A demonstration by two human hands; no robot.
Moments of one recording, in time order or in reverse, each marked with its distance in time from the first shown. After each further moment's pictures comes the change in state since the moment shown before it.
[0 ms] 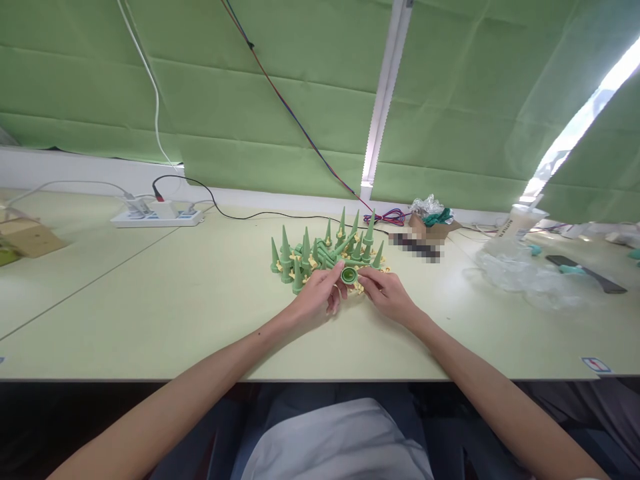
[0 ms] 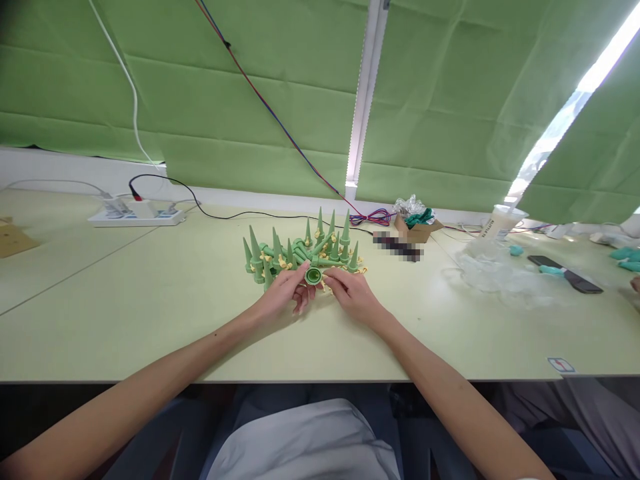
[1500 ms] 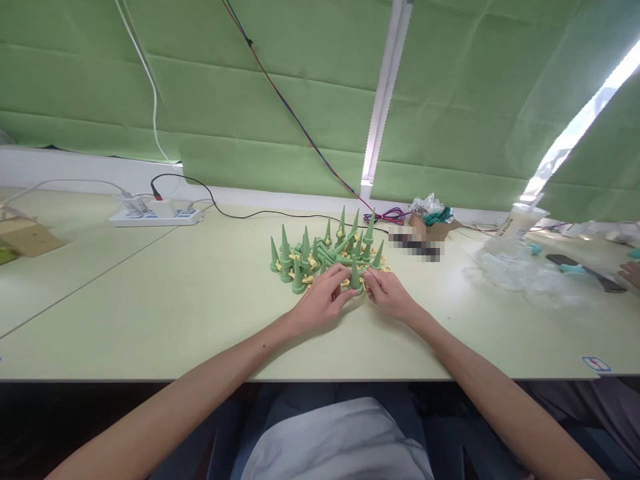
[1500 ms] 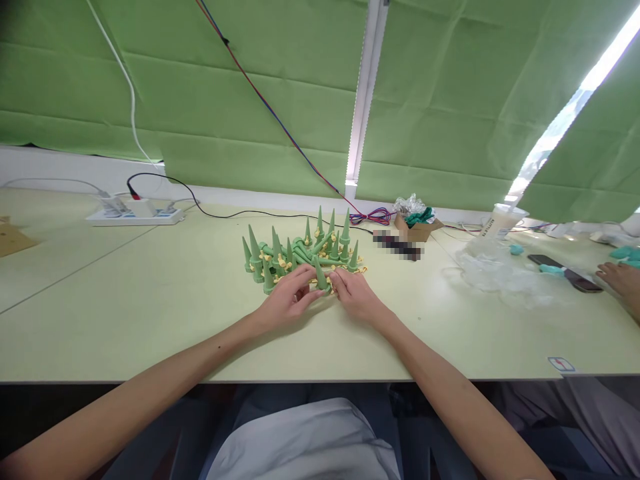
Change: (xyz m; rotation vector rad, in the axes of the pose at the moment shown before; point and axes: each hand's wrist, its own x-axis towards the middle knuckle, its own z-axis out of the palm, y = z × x) left_hand -0.007 -0.007 0.000 0.689 0.016 0.492; right_hand 0.003 0.003 -0.002 -0.037 -0.078 0.058
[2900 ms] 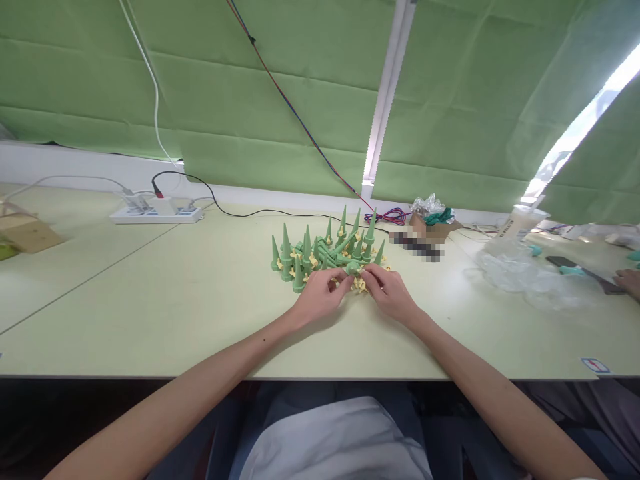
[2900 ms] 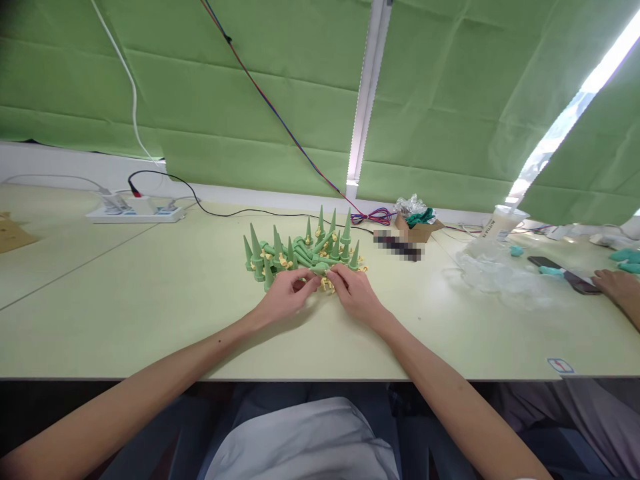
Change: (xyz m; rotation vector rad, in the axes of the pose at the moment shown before) left_hand 0.006 0.002 0.002 -0.103 0.093 -0.266; right_hand -0.001 -0.003 0.003 -0.024 0.134 -0.067
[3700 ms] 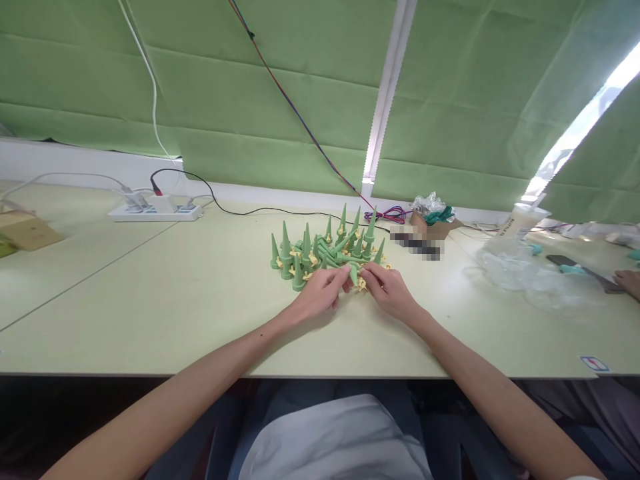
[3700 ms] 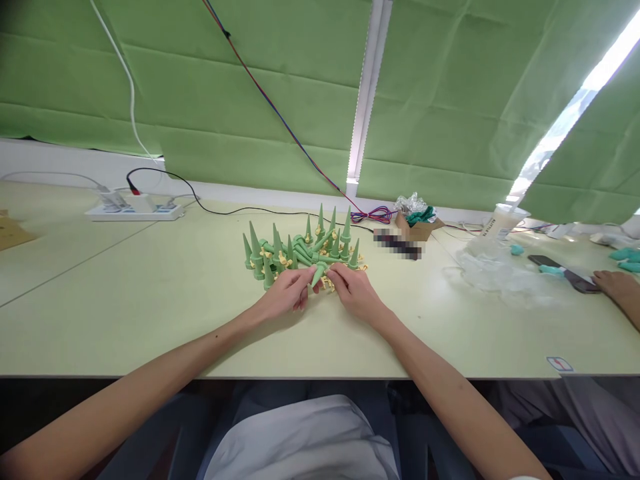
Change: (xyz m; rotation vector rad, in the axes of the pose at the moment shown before) left_hand -0.001 0.006 -0.007 -0.213 -0.146 -0.153; right_hand 0.000 0.000 -0.003 -0.007 -0.030 -0.028
